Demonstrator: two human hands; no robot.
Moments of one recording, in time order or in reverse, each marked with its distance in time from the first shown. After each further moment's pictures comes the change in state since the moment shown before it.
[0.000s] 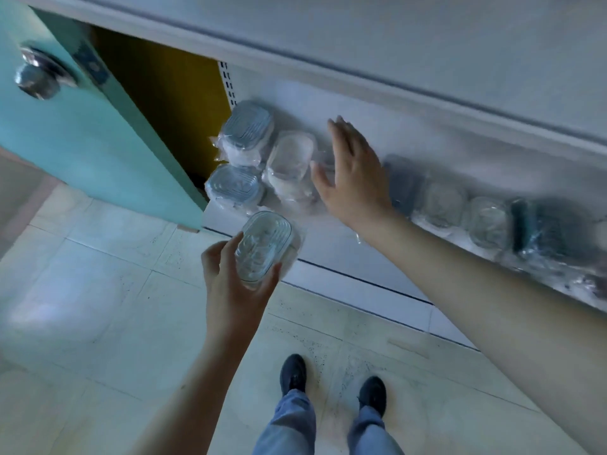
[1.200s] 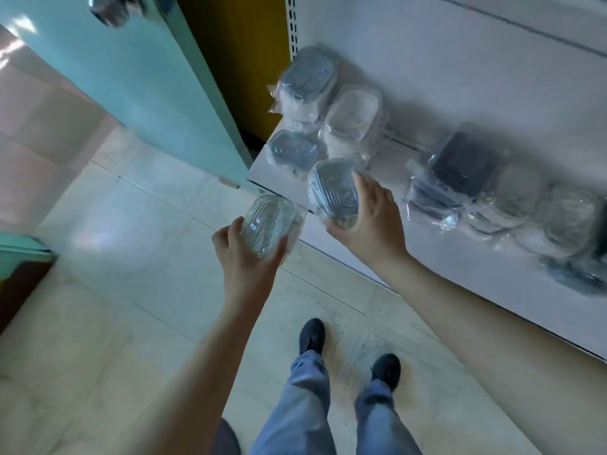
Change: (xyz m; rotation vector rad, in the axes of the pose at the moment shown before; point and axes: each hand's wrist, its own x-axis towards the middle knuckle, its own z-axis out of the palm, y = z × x) left_hand -0.011 -0.051 -0.020 0.018 0.114 -0.365; right_hand -0.101 -0.023 0.071 0.093 -0.311 0.064
